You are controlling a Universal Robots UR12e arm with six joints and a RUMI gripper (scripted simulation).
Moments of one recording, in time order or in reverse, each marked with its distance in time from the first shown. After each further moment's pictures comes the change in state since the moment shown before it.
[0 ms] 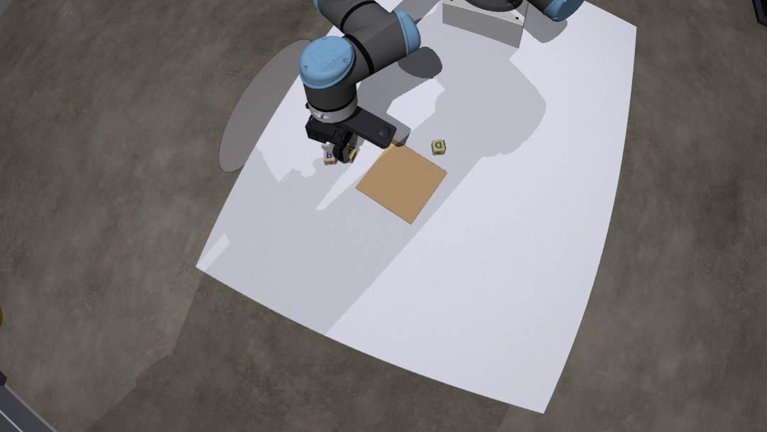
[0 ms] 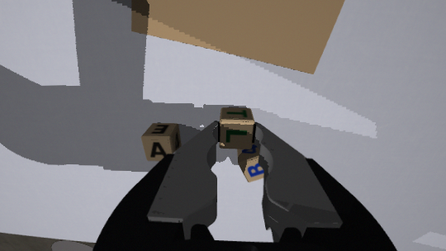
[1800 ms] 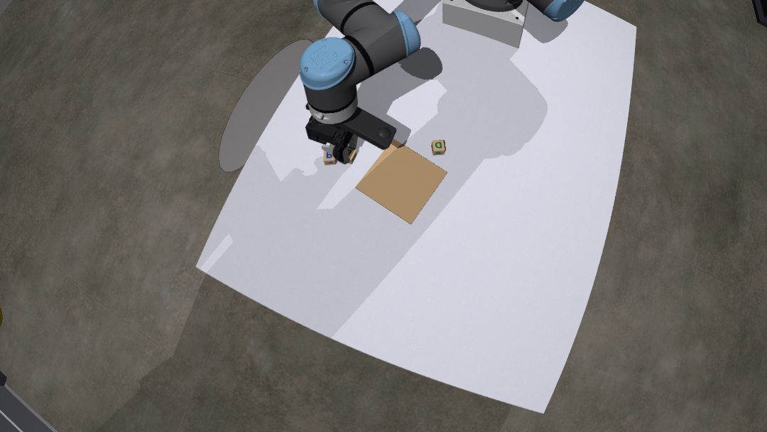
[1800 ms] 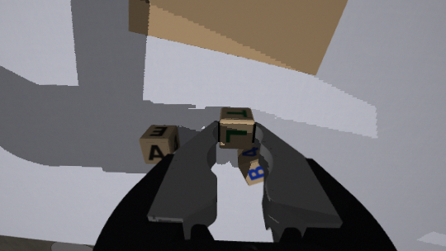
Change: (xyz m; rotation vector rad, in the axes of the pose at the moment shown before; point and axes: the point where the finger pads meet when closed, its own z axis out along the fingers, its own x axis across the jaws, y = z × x) arm 0.000 0.000 0.004 0.000 0.000 0.000
